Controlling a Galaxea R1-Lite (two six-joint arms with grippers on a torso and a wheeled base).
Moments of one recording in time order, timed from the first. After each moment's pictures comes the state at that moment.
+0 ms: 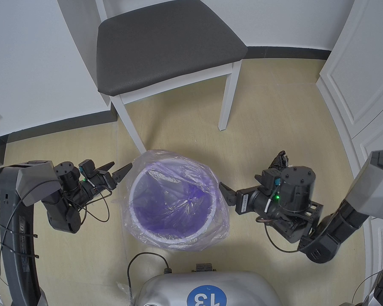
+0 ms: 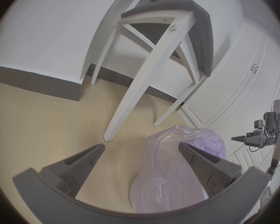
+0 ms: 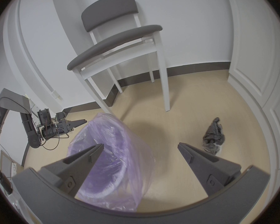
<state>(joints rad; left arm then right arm) 0.01 2.46 -0.90 -1.55 -0.59 -0.30 0.66 2.07 -0.71 -1.14 -0.27 0.19</state>
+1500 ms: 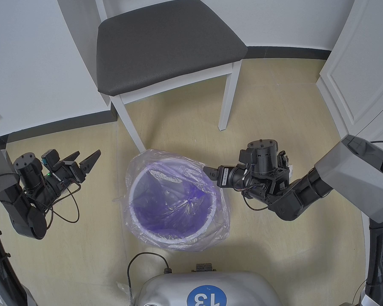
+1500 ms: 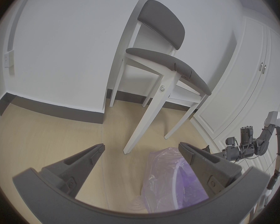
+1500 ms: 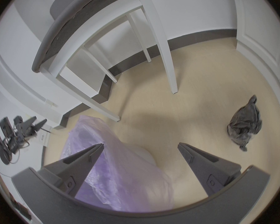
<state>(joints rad) 0.09 2.06 -0.52 -1.55 -0.47 -0.25 0.55 2.30 -1.20 -0.76 -0.07 0.43</state>
